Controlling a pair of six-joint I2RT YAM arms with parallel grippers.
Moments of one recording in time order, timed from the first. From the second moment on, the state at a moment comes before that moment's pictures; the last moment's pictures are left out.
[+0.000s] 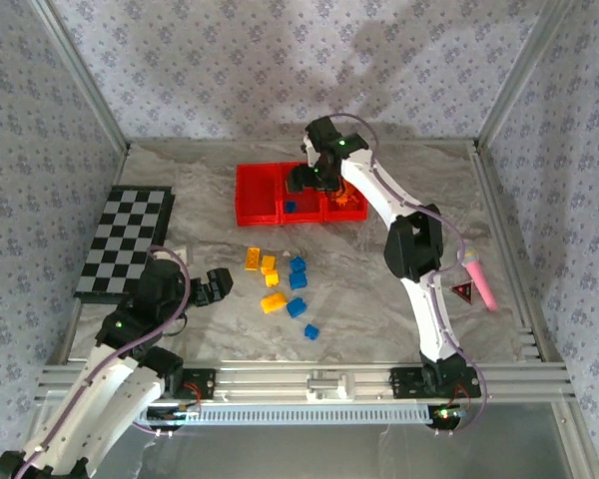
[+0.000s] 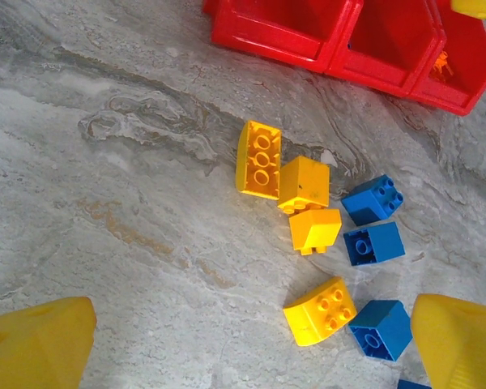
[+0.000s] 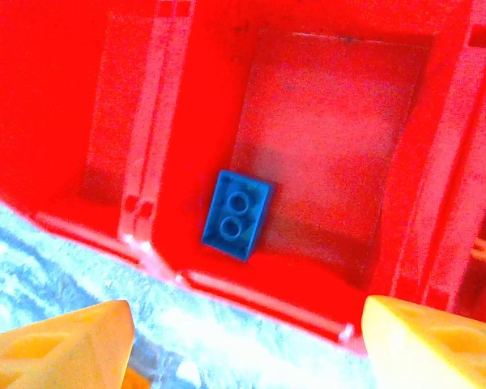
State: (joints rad) left arm -0.45 0.51 0.53 -0.69 0.01 -0.63; right arm 0.50 2.27 2.24 -1.04 -0.19 0.30
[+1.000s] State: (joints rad) left arm -0.45 0.53 0.49 -0.61 0.03 -0.63; right arm 0.77 2.03 1.65 -0.98 -0.04 0.25
